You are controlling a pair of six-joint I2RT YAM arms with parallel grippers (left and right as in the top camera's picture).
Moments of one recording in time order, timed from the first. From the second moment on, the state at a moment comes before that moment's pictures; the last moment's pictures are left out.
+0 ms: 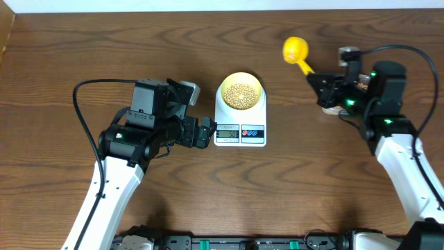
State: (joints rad) left arm -0.25 1.20 1.05 -0.81 0.35 -0.04; right arm -0.04 1.39 0.88 -0.05 -0.68 0.29
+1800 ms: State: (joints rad) left arm -0.25 1.20 1.05 -0.81 0.35 -0.04; right arm -0.35 1.38 0.88 -0.40 -0.52 0.26
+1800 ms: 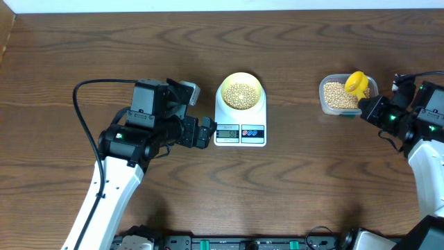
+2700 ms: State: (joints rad) left arm -0.25 1.20 1.05 -0.81 0.35 -0.04; right arm -0.36 1.42 0.88 -0.47 -0.33 0.28
